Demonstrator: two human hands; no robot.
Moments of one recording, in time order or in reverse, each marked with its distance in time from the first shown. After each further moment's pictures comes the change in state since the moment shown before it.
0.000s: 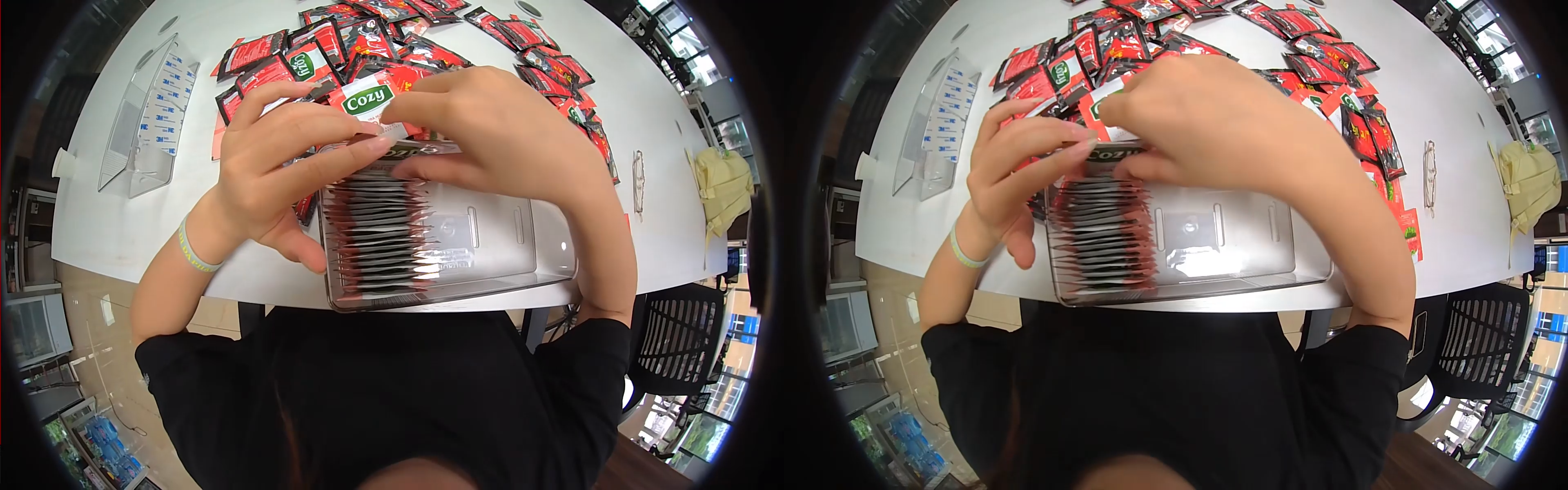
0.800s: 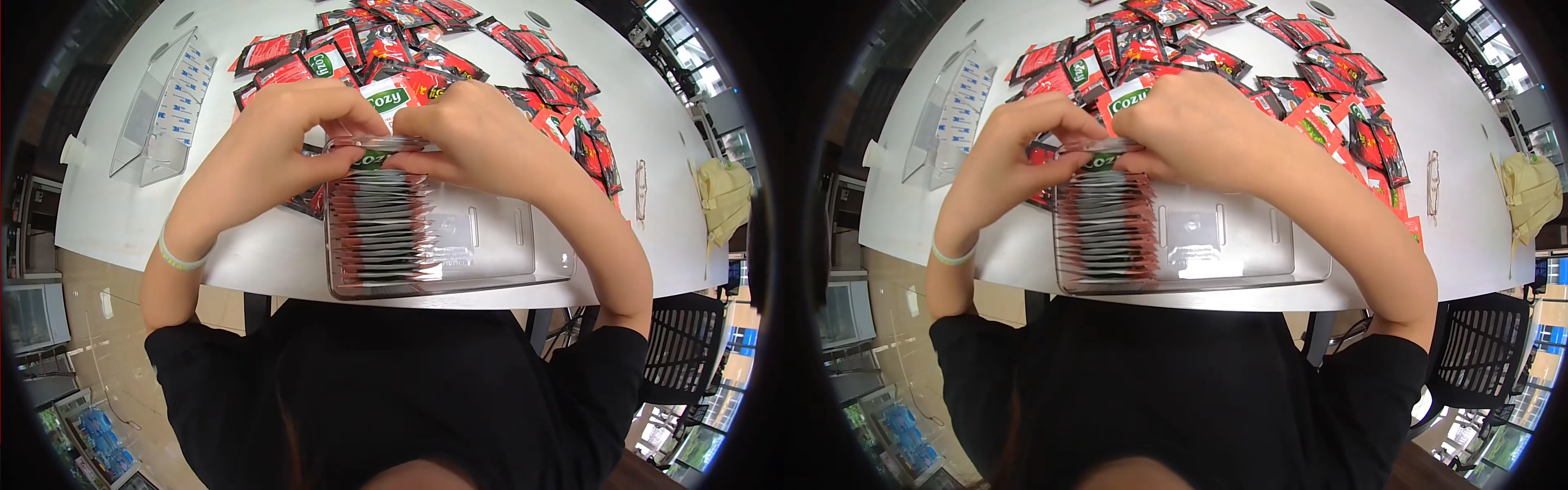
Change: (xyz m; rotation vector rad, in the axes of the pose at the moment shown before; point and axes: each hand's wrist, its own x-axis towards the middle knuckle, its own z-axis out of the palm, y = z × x) left_hand 0.027 0.016 -0.027 -0.479 -0.290 -0.715; right_hand 0.008 -0.003 0.021 -0.031 0.017 0.001
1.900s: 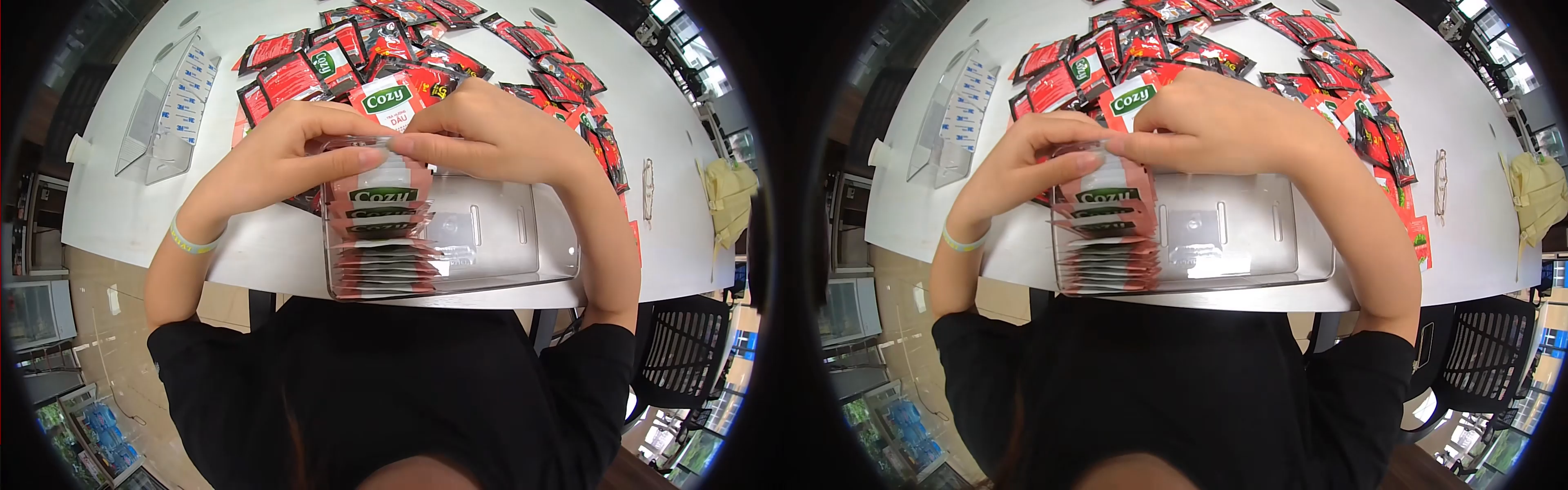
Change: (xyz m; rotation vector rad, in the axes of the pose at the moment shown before) left_hand -0.002 -0.009 0.007 -0.508 -0.175 -0.281; right_hand 0.001 0.005 -0.023 0.461 -0.278 0.177
